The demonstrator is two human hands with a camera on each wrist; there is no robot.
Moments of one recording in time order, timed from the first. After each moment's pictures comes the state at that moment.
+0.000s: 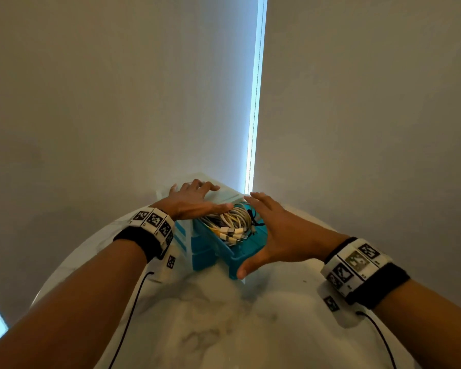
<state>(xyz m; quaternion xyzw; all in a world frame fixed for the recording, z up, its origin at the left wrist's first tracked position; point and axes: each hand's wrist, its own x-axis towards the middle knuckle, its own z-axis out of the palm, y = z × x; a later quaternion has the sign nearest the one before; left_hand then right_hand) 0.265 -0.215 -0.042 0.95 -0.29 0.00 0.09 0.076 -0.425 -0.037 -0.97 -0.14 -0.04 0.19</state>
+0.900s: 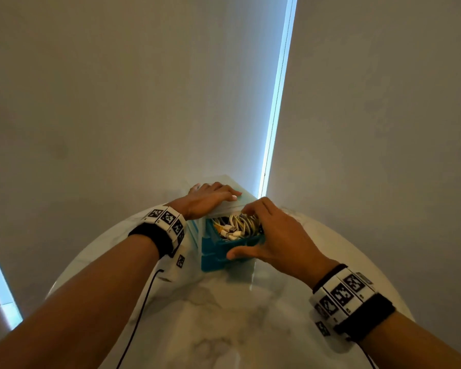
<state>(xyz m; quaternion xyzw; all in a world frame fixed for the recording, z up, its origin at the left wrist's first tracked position) 0.278 -0.205 -0.042 0.92 -0.36 -0.02 0.18 0.111 -0.391 -0.064 -0.96 -0.13 -0.20 0.16</state>
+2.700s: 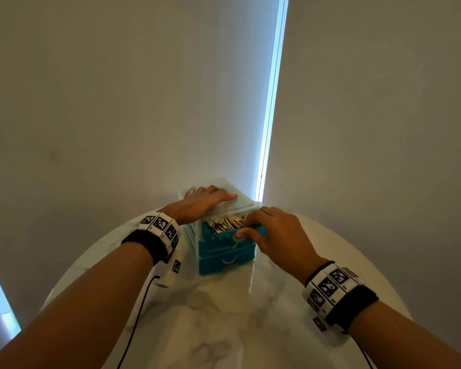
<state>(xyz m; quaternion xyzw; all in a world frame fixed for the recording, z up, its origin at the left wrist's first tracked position) 0.273 -0.198 -0.042 0.92 -0.35 -0.03 0.19 0.129 -0.404 -0.082 -0.93 -0.13 -0.33 0.13</state>
